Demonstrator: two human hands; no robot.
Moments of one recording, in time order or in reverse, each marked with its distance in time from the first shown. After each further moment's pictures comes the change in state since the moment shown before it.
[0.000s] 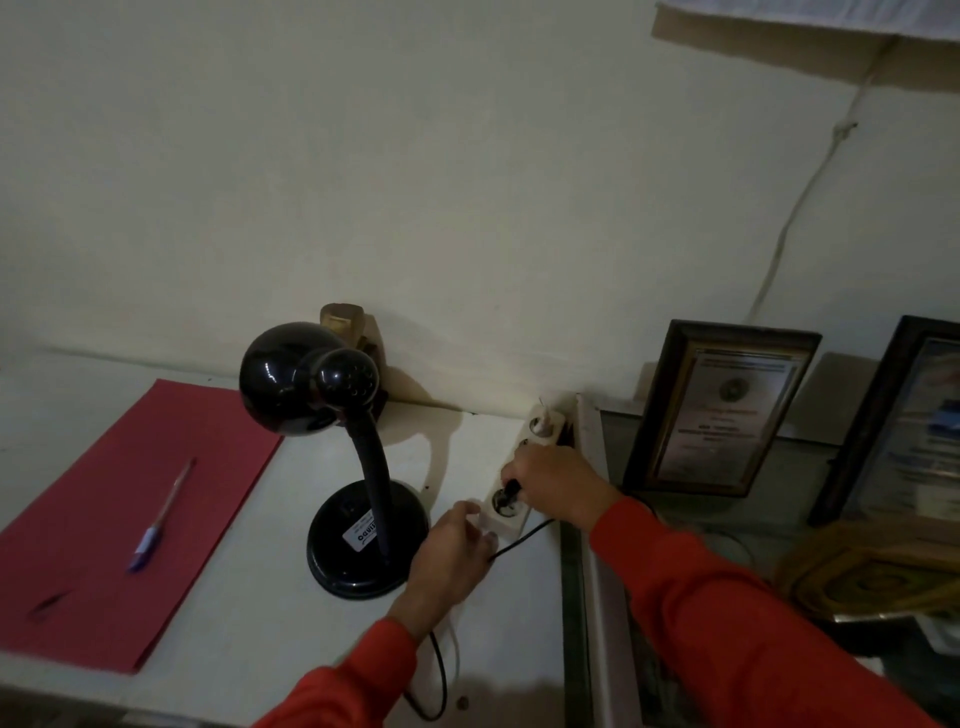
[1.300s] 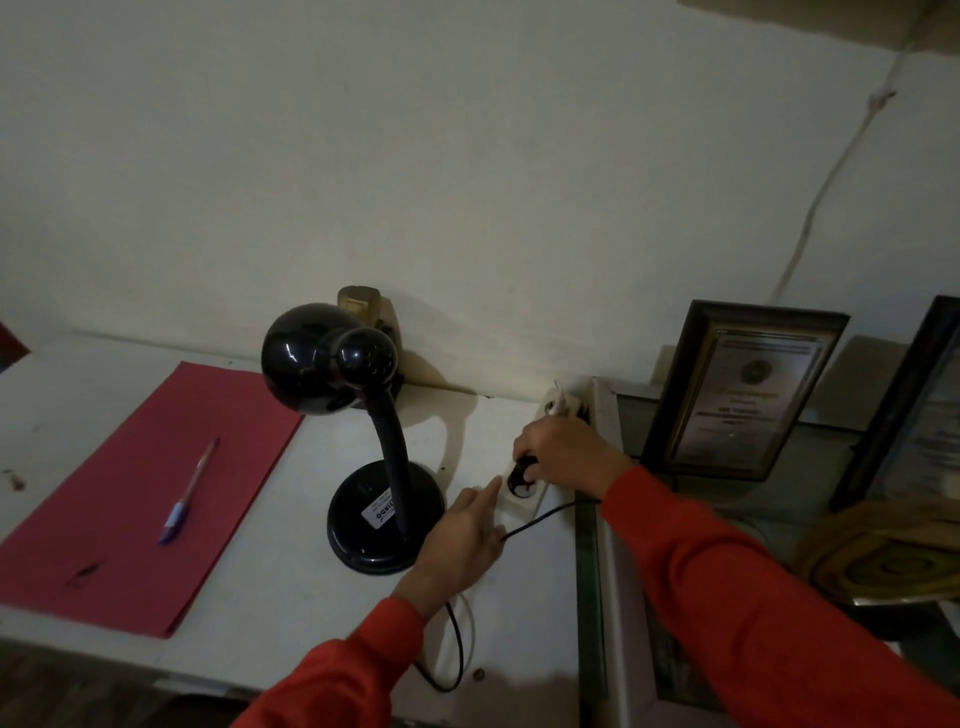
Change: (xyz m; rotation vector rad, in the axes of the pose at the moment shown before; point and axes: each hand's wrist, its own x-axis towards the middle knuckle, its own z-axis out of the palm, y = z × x) left_hand -0.005 -0.016 -0.006 0.182 -0.028 0.297; right_hand 0.008 0.005 -0.010 0.110 -0.002 -0.056
